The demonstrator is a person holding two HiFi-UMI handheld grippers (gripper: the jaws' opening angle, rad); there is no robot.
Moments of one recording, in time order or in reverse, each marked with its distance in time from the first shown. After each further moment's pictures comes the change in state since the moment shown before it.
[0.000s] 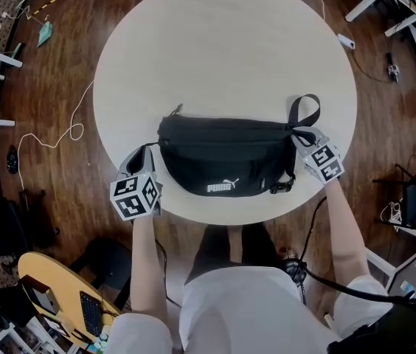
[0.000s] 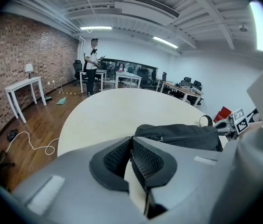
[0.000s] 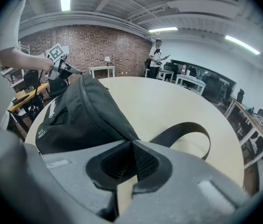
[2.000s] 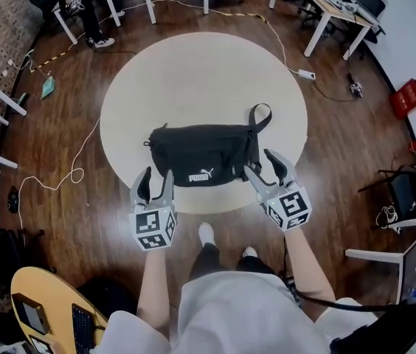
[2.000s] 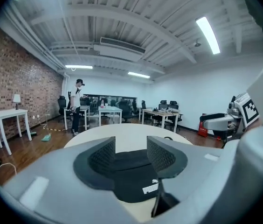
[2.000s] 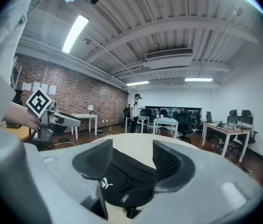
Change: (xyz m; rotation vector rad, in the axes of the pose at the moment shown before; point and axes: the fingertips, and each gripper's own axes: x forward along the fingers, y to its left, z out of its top) left arm -0.198 -0.139 0.017 0.197 -0.432 -0.157; right arm -0.230 0.165 0.120 0.164 -0.623 -0.293
